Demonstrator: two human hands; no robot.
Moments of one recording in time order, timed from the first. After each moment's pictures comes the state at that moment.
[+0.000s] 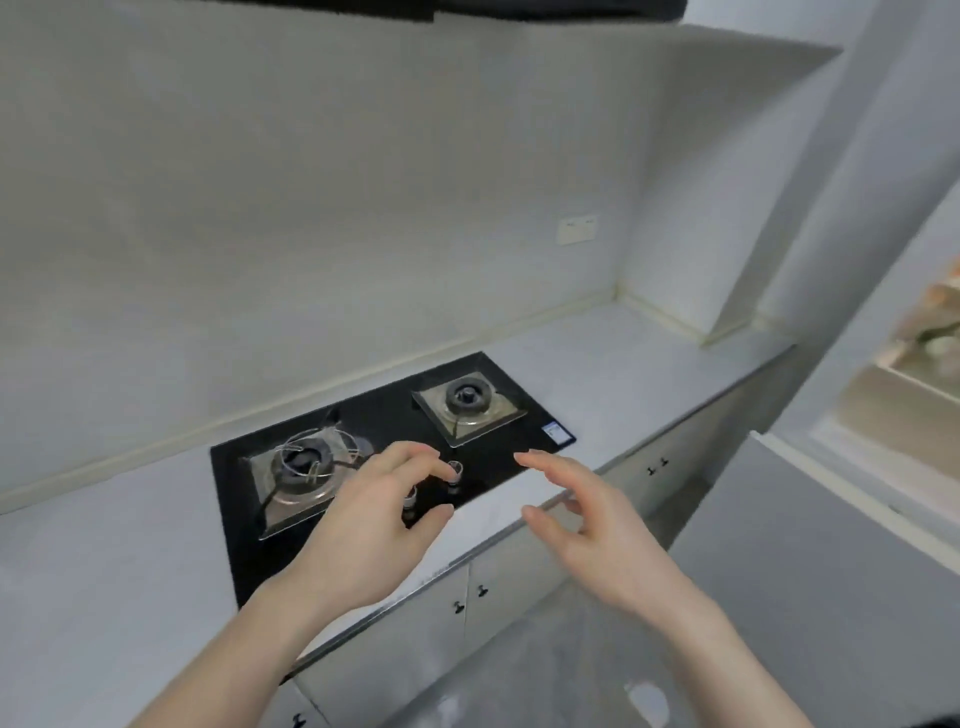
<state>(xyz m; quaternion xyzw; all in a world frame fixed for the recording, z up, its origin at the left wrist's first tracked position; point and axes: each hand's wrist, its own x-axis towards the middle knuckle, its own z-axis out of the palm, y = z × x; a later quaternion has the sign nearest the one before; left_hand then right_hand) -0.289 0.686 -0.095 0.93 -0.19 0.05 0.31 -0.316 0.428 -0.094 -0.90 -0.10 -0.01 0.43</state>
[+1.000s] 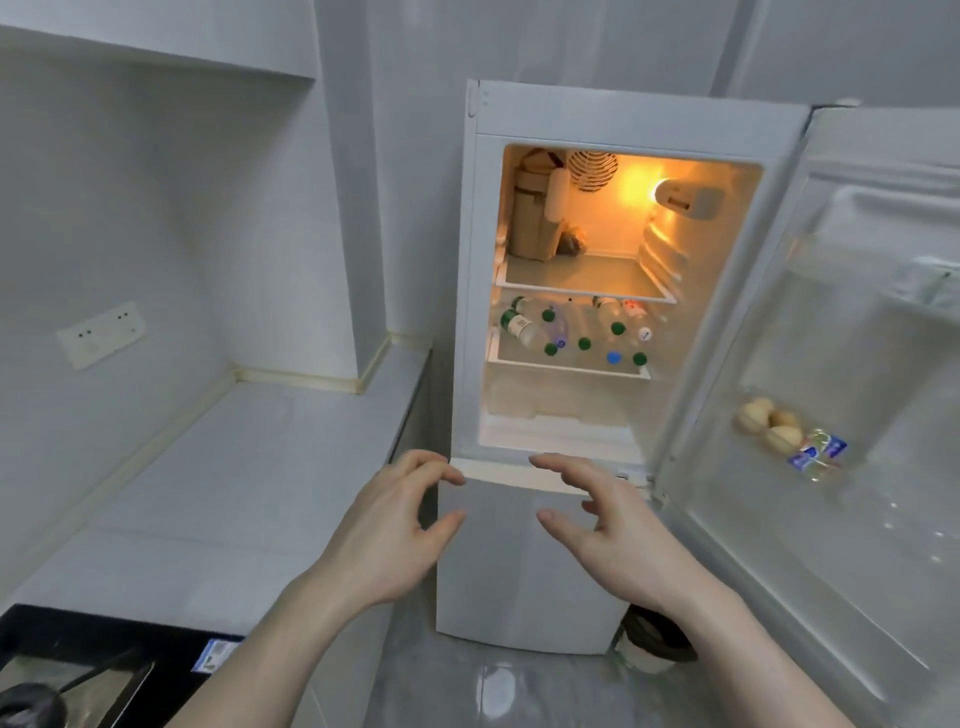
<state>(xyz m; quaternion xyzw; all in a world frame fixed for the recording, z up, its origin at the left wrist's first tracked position) -0.067 0.236 -0.081 0.76 -0.57 -0.07 0.31 -0.292 0.091 -0.064 -0.87 0.31 -0.20 0.32</state>
